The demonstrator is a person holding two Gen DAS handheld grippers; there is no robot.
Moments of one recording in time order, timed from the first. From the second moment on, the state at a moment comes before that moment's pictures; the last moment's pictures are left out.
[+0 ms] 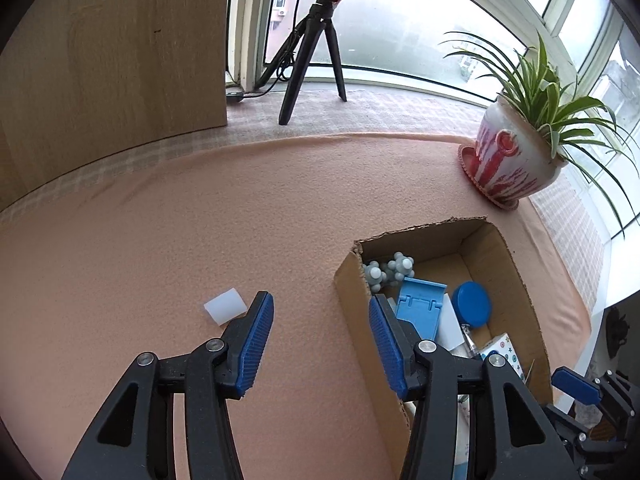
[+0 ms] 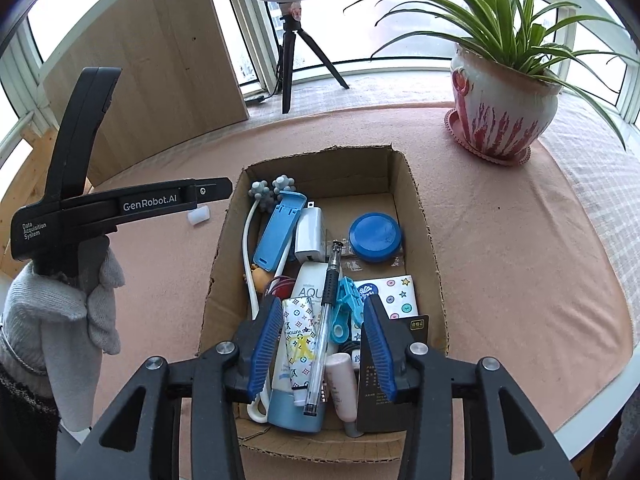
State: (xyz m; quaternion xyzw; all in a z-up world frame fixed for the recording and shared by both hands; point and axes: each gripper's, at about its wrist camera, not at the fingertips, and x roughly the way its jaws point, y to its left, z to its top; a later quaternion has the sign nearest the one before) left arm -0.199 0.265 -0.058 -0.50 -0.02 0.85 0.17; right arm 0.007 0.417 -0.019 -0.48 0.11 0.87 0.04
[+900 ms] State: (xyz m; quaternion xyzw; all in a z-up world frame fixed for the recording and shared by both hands) left arm -0.238 0.219 -0.130 -0.56 -0.03 0.82 0.11; right arm 0.034 0.443 -0.020 -0.48 0.16 0.86 0.07
